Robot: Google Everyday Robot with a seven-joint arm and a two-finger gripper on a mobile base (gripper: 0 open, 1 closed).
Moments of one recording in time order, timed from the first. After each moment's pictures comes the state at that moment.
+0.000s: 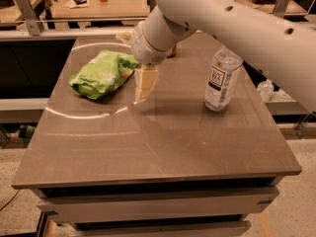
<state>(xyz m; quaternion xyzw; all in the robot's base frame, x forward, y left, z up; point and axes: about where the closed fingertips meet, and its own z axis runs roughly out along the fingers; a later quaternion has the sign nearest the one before) 0.619 0.068 0.886 -0.80 0.50 0.01 0.33</state>
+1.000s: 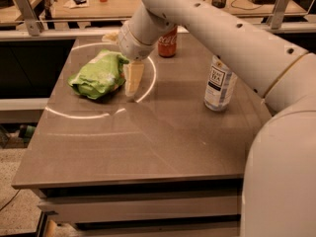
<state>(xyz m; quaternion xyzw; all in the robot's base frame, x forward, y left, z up) 0.660 0.112 0.863 -0.83 0.46 0.06 0.32</state>
